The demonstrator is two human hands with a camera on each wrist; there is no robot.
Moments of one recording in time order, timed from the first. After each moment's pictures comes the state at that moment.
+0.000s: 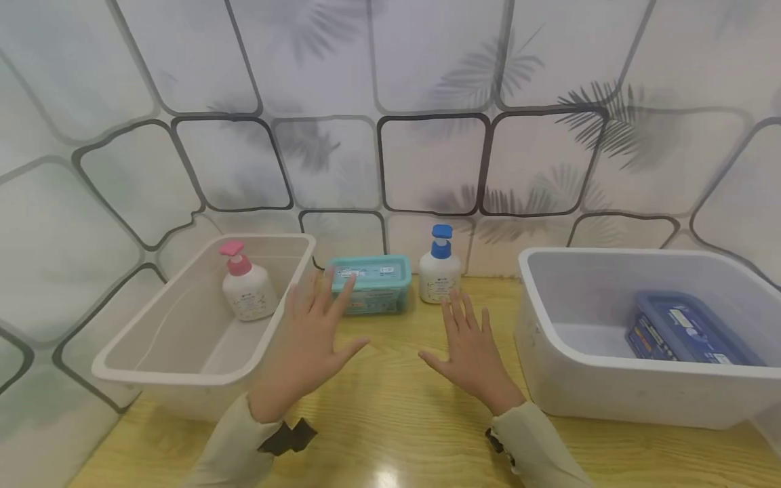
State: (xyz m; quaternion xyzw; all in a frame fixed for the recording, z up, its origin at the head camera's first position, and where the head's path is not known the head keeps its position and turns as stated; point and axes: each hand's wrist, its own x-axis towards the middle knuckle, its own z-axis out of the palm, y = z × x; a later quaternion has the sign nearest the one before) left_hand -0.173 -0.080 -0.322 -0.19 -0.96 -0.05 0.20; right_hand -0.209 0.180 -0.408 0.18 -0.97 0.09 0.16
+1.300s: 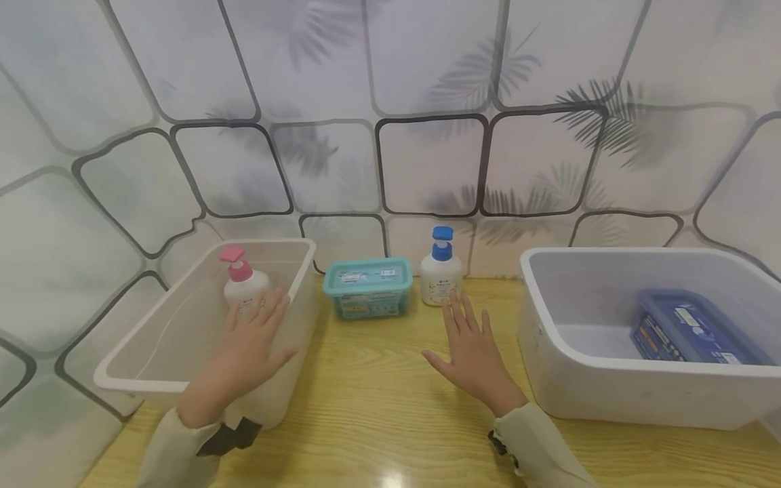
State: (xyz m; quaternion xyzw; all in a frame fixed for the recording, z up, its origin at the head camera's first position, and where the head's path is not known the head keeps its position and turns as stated) left_hand -0.173 -0.158 -0.317 -0.16 -0.98 -0.05 0.11; right_hand -0.212 0.180 -0.410 0.19 -0.96 0.10 0.16
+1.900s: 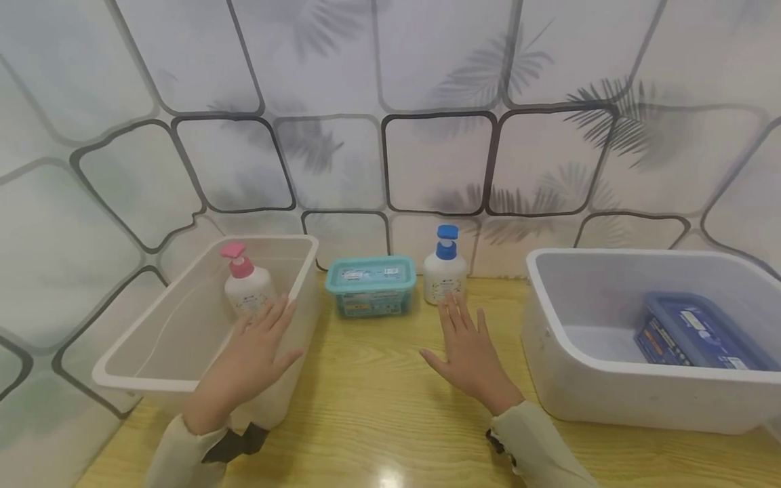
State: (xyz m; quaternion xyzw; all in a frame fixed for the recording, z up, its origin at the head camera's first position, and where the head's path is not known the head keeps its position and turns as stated) left_hand -0.171 -0.159 -0.323 -0.16 -0.98 -0.09 0.09; right_hand -0.219 0.170 -0.413 0.21 -0.96 0.09 0.17
